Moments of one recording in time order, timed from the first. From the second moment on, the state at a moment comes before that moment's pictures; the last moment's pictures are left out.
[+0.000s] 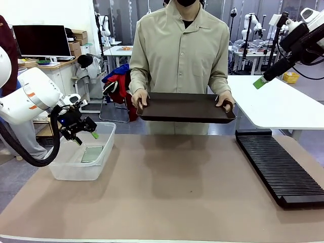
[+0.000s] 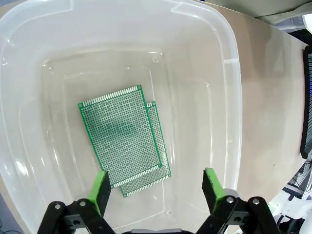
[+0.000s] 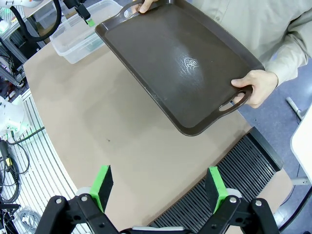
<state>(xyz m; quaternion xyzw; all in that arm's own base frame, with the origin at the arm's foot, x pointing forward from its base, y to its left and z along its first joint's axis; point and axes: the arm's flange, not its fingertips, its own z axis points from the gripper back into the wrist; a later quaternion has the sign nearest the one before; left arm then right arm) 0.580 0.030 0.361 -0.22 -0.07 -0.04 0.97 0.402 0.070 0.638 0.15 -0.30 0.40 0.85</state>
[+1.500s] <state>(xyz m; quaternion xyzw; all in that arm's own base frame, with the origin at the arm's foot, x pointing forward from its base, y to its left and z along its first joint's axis) 0.469 0.046 0.520 -0.18 -0.17 -0.46 0.85 0.402 0.070 0.638 0.15 -0.30 0.40 0.85</state>
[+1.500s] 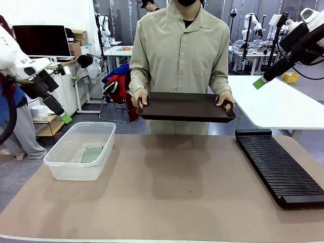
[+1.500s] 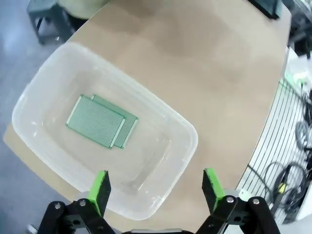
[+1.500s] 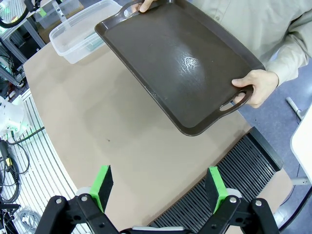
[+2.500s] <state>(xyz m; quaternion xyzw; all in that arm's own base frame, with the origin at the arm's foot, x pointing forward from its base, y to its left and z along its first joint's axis) 0.459 0.048 0.525 -0.28 -0.26 -0.54 0.75 0.402 0.070 0.638 0.15 -0.30 0.40 0.85</state>
